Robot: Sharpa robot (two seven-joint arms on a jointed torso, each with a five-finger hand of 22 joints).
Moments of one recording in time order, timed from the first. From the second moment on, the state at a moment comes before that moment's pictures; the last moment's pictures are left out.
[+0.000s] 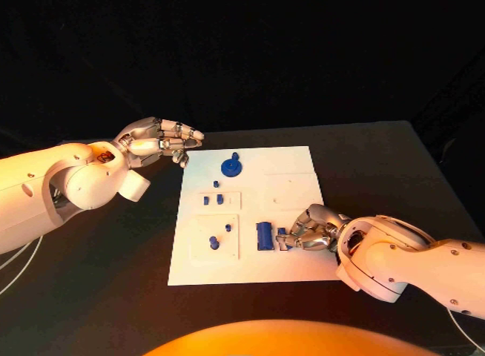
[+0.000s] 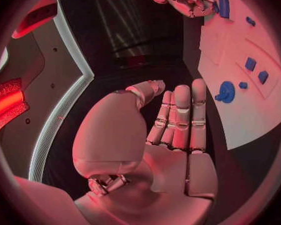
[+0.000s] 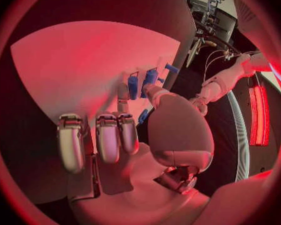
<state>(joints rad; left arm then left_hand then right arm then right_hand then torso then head) 1.22 -0.96 0.00 1.48 -0.25 0.06 0.22 1.35 -0.17 0.57 0.01 0.32 0.81 0.21 0.32 0.35 0.68 0.15 0.76 0.23 1.06 0.07 1.24 0.47 0.17 0.88 0.16 1.05 0.66 1.05 -0.97 -0.14 1.91 -1.14 -0.43 -0.60 1.04 -0.19 0.33 0.29 0.22 1.02 0.06 0.44 0.53 1.47 -0.01 1.57 1.31 1.47 -0.07 1.57 1.31 0.01 1.47 0.04 1.57 1.31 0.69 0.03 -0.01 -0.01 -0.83</state>
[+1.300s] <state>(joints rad) 1.22 -0.96 0.00 1.48 -0.25 0.06 0.21 1.35 -0.17 0.57 0.01 0.32 0.81 0.21 0.32 0.35 0.68 0.15 0.77 0.23 1.06 0.07 1.24 0.46 0.17 0.88 0.16 1.05 0.66 1.05 -1.00 -0.14 1.93 -1.17 -0.39 -0.56 1.18 -0.19 0.32 0.26 0.12 1.02 0.06 0.44 0.52 1.47 -0.01 1.57 1.31 1.46 -0.07 1.57 1.31 0.01 1.47 0.04 1.57 1.31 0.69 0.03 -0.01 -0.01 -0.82</state>
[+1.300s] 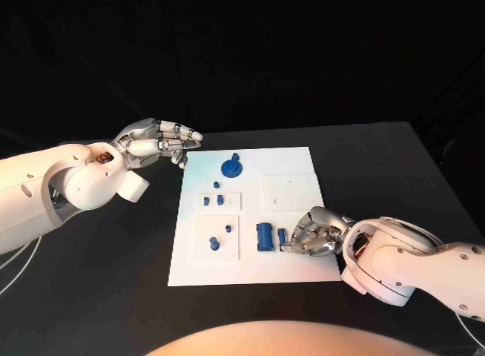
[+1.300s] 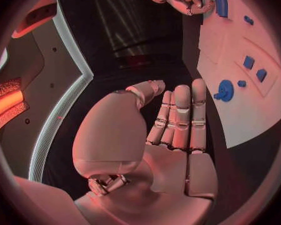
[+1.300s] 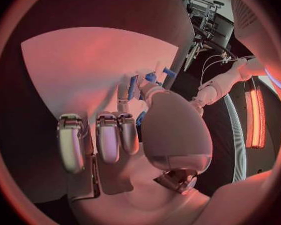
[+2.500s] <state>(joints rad) 1.22 -0.96 0.00 1.48 -0.25 0.06 0.21 1.35 -0.17 0.57 0.01 0.32 0.80 0.21 0.32 0.35 0.68 0.15 0.77 0.23 1.06 0.07 1.24 0.46 0.17 0.88 0.16 1.05 0.66 1.06 -0.99 -0.14 1.96 -1.20 -0.38 -0.53 1.26 -0.21 0.30 0.25 0.08 1.05 0.04 0.46 0.53 1.47 -0.02 1.57 1.31 1.47 -0.08 1.57 1.31 0.01 1.47 0.03 1.57 1.31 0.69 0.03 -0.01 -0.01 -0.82</state>
